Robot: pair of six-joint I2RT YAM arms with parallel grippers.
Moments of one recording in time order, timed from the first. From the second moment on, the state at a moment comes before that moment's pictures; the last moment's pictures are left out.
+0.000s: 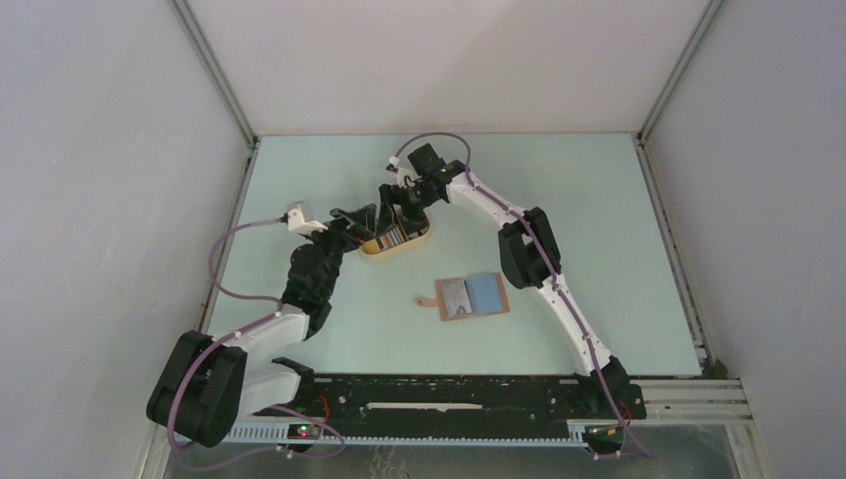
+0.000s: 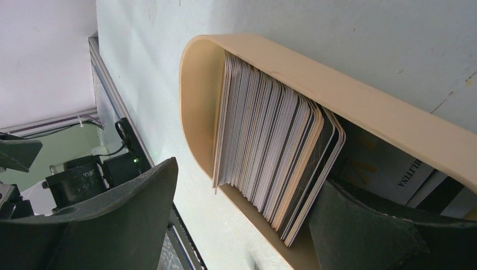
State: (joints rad) left arm -0.36 1.14 0.31 0.90 -0.21 -0.68; right arm 0.63 2.65 2.41 -0.75 -0.79 0.37
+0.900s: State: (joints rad) left arm -0.36 1.14 0.31 0.91 -0.21 -0.68; right arm 0.58 2.63 2.38 -0.77 -0.85 0.37
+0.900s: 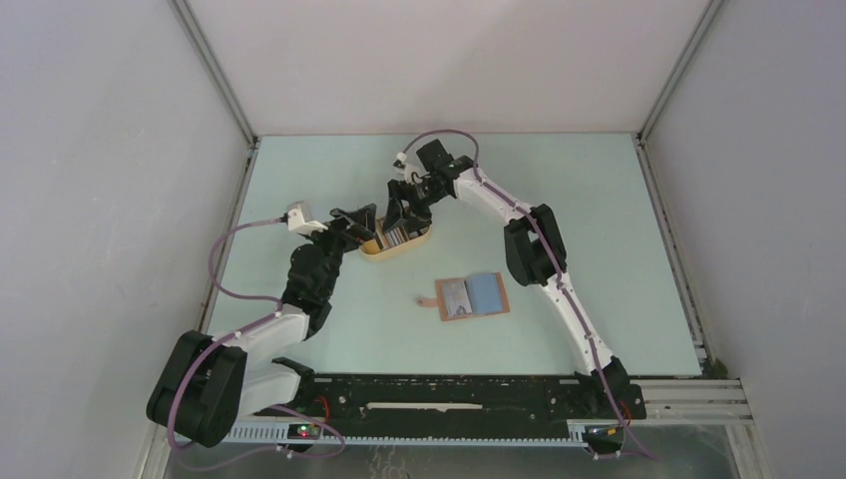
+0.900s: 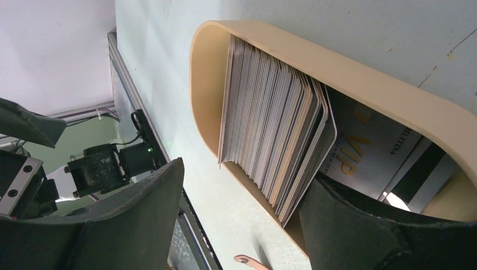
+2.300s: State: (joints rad) left arm -0.36 1.14 0.31 0.91 -0.21 -0.68; right arm 0.54 2.60 2.35 -0.78 -0.80 0.35
